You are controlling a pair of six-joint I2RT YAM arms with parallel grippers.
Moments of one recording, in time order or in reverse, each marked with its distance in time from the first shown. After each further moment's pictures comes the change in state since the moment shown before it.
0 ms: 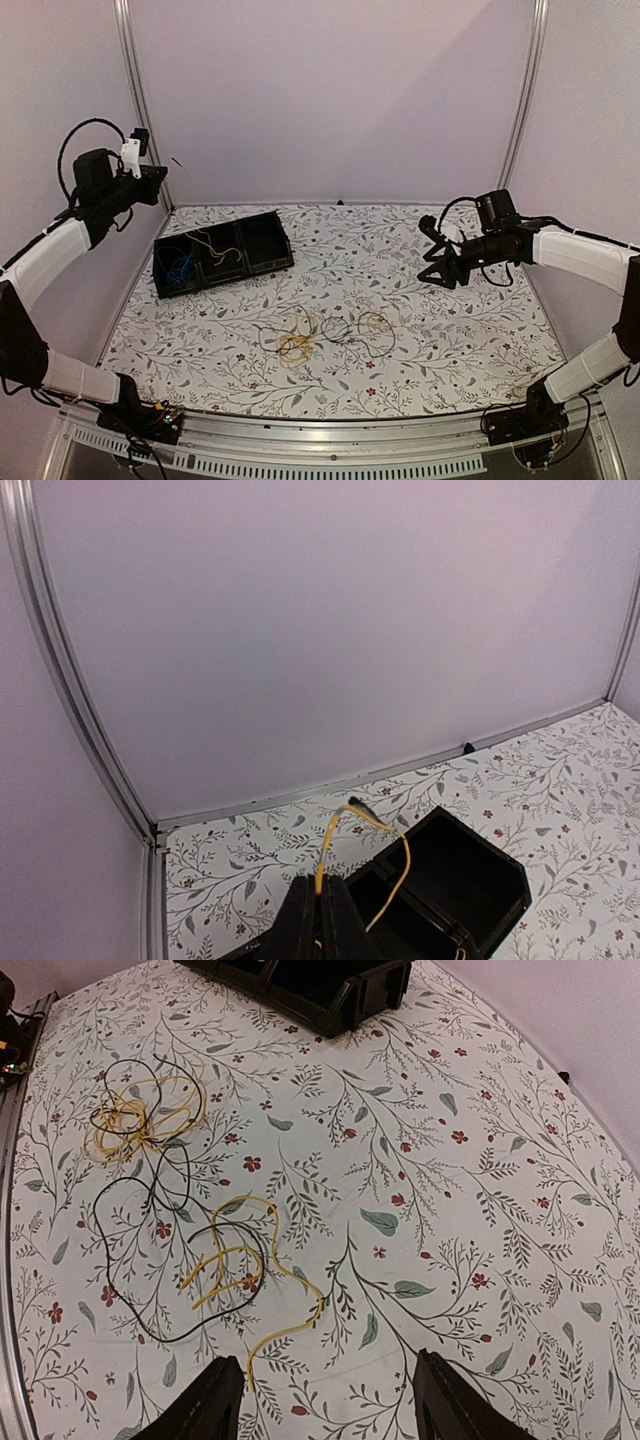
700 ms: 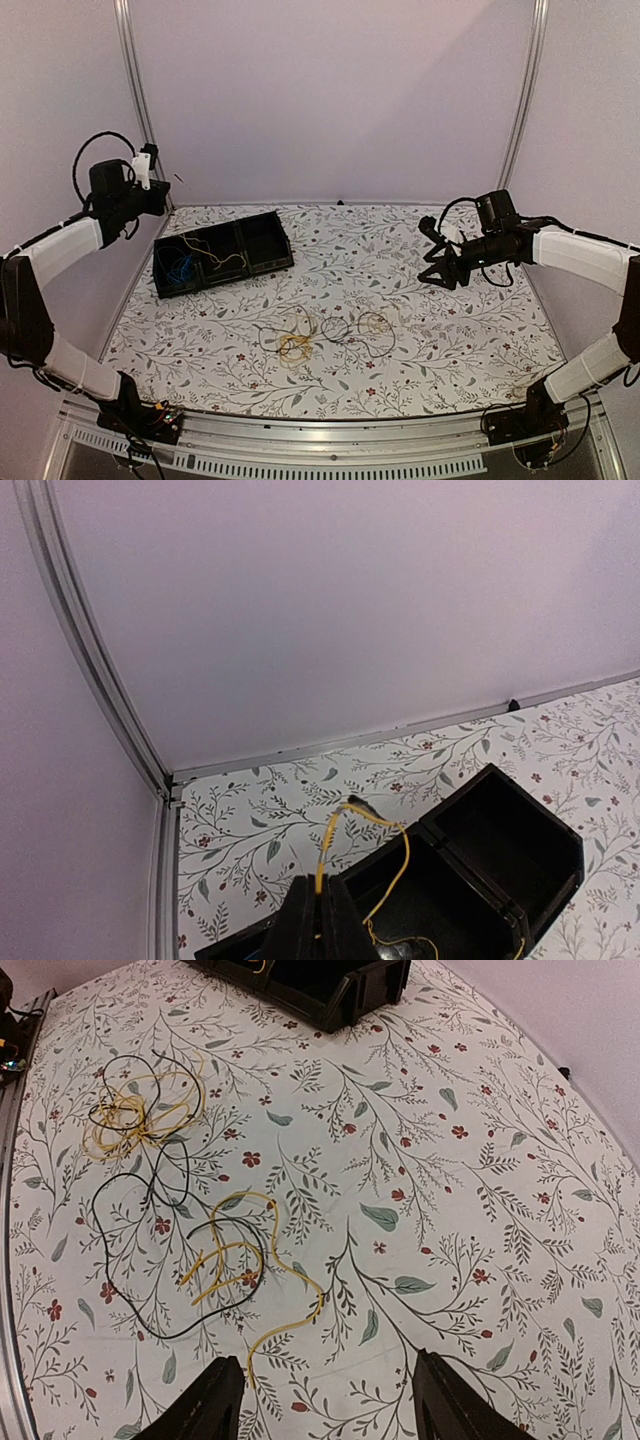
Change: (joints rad) left arm 0.012 0.114 -0.026 0.035 -0.084 0.029; right arm 0.000 0.000 0.000 -0.009 0.005 -0.003
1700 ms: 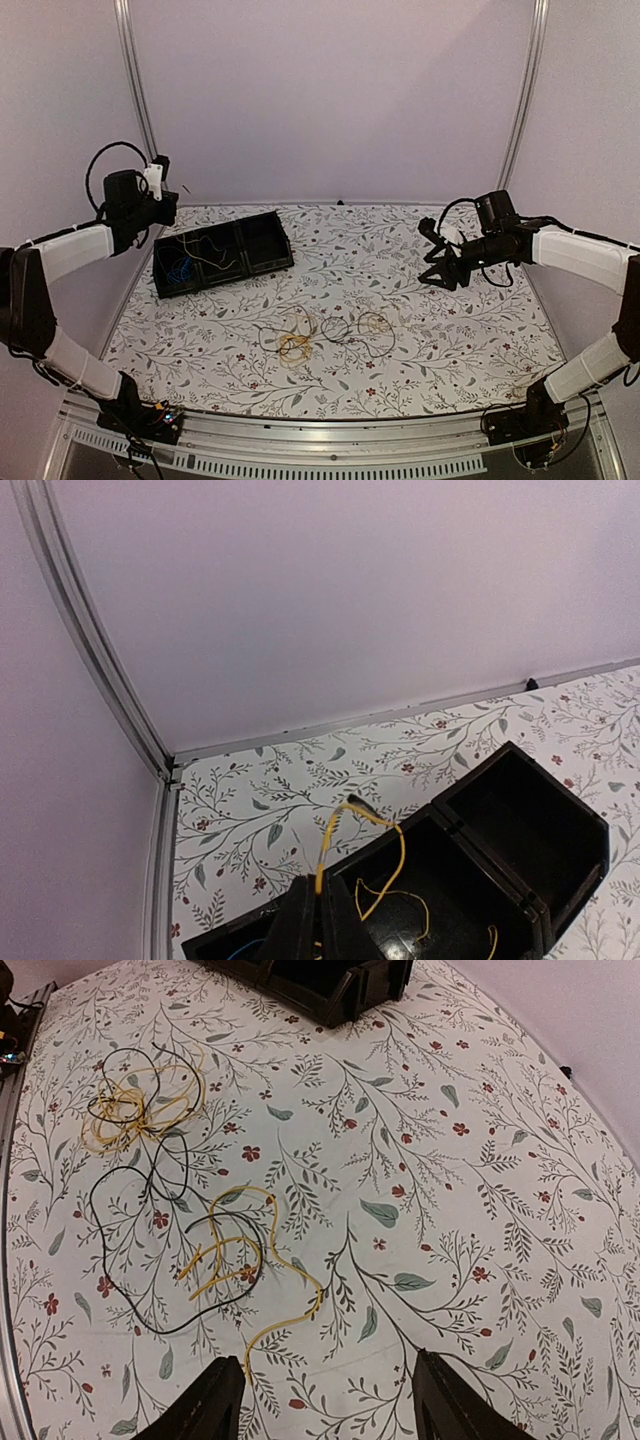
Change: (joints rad) left arm -0.041 0.039 -0.069 0.081 -0.095 0.016; right arm 0.000 0.001 0.000 -0.008 0.008 -0.018
